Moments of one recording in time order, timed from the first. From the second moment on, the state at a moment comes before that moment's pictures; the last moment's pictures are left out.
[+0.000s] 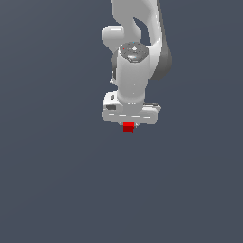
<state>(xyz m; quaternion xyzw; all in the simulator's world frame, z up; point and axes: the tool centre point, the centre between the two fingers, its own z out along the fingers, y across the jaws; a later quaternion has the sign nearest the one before) 0.000 0.029 0.201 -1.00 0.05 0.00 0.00</state>
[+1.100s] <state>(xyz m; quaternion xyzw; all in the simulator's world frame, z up) 0.067 -0.017 0.331 -1.00 0.05 0.00 0.00</state>
